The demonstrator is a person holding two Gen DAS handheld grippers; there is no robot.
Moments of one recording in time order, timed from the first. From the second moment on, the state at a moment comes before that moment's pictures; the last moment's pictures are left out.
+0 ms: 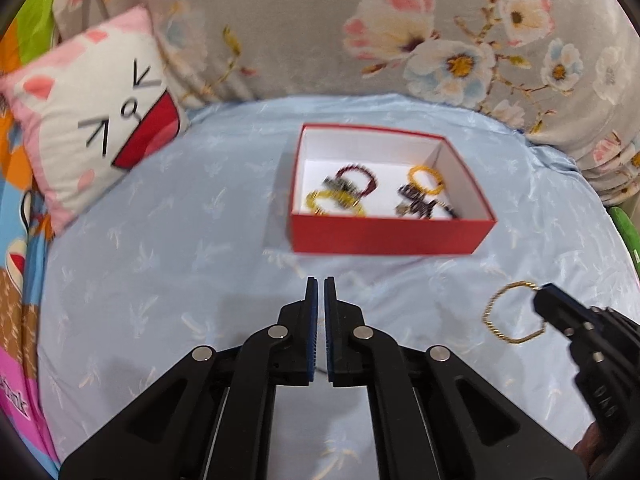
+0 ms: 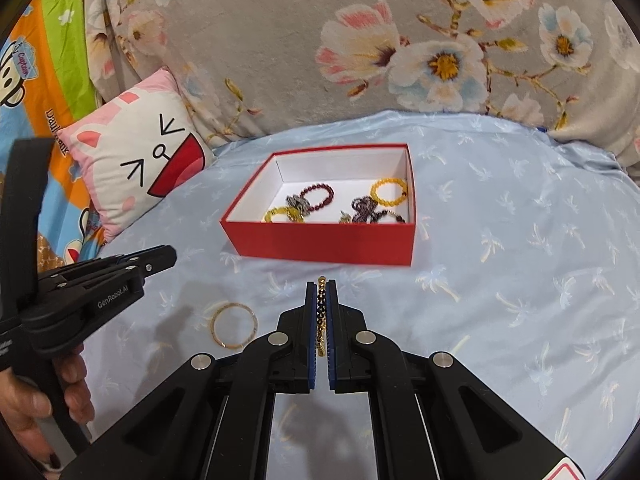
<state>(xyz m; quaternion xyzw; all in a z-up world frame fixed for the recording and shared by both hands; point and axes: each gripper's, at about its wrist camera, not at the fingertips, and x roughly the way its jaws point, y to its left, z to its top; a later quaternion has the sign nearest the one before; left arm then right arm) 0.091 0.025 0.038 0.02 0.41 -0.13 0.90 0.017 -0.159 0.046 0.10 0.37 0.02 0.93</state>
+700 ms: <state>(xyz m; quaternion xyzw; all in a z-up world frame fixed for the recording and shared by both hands) 0.097 -0.001 -0.047 0.06 0.45 -0.13 0.88 0.016 -0.168 0.007 0.12 0.41 0.01 0.90</state>
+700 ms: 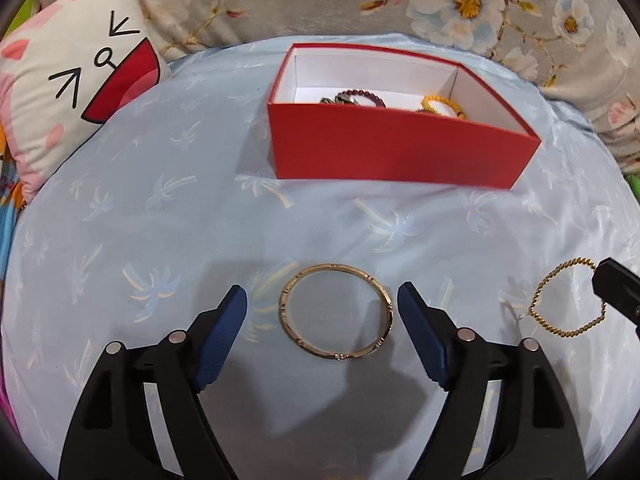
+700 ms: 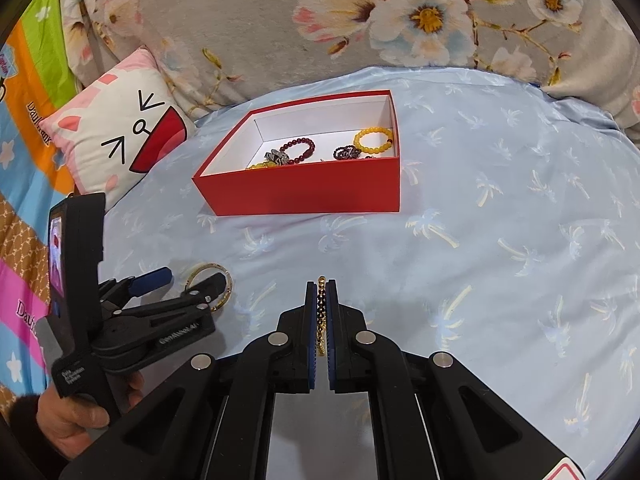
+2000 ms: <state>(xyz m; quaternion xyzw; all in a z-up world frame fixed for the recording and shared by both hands) 0.107 -0.014 0.069 0.04 0.37 -0.15 0.91 0.045 -0.166 0.075 0.11 0.34 0.03 0.93</state>
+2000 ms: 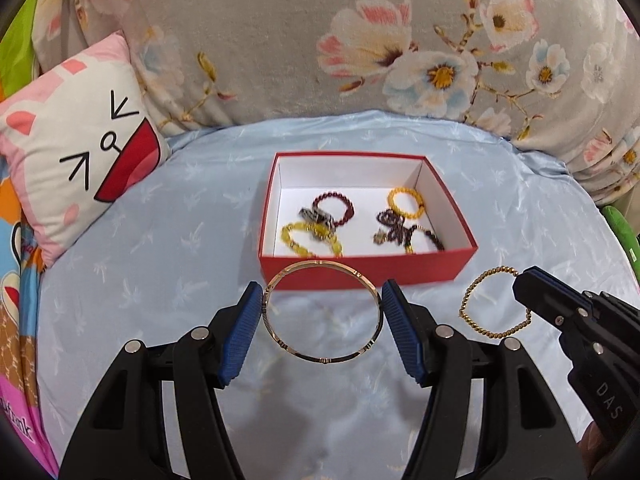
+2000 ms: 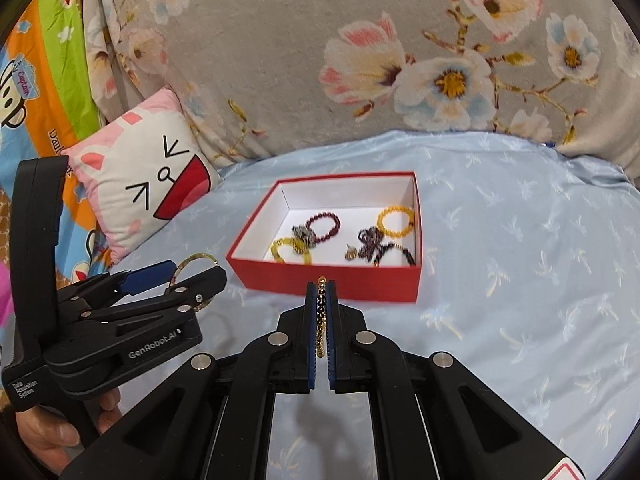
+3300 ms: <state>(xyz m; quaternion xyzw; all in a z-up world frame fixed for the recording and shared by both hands) 0.252 -0.062 0.040 0.05 0.39 -0.13 0.91 0.211 -0.191 0.039 0.12 0.38 0.02 0.92</state>
